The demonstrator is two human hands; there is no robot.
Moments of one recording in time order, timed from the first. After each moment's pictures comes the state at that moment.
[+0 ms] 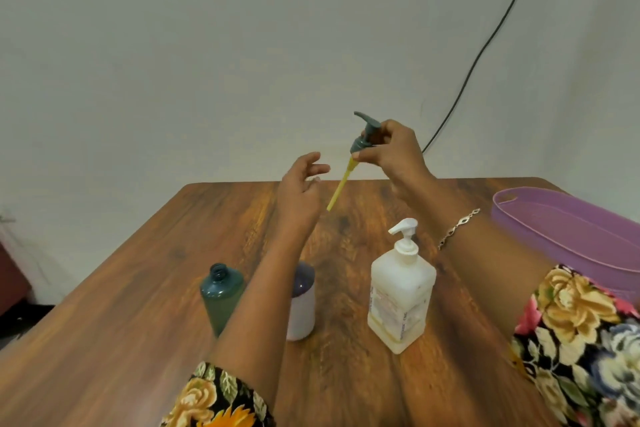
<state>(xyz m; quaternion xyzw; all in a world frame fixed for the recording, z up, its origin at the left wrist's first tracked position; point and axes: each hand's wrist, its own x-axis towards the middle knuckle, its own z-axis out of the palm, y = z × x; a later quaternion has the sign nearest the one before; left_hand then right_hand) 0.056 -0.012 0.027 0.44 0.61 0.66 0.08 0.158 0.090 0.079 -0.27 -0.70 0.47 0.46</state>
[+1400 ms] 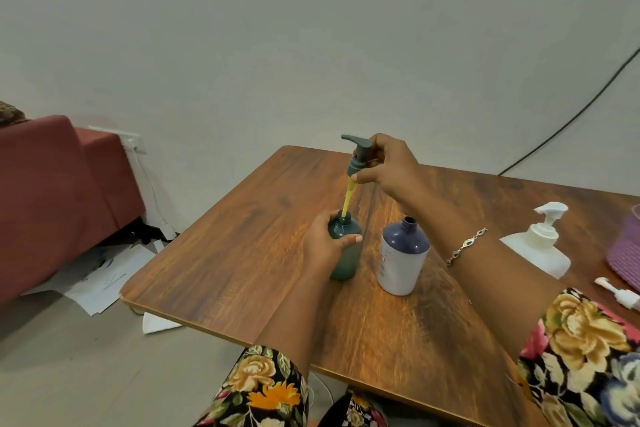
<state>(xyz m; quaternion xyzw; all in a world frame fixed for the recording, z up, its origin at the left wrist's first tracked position) -0.024 -0.138 -0.092 0.29 0.75 0.58 0.10 0.052 -0.058 0.039 -0.18 -0.83 0.43 0.30</state>
